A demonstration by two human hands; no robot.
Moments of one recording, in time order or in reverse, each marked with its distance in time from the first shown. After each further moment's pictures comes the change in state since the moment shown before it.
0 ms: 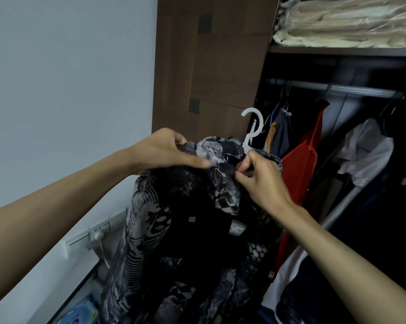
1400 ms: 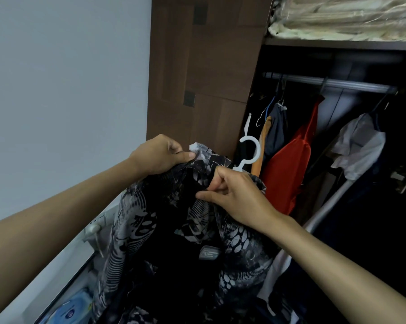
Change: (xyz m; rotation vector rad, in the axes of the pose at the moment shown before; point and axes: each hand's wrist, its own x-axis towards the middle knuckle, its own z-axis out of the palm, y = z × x) left_hand 0.012 -0.036 0.030 0.134 0.153 0.056; right_hand -0.034 -0.026 0.013 0.225 -0.310 -0.077
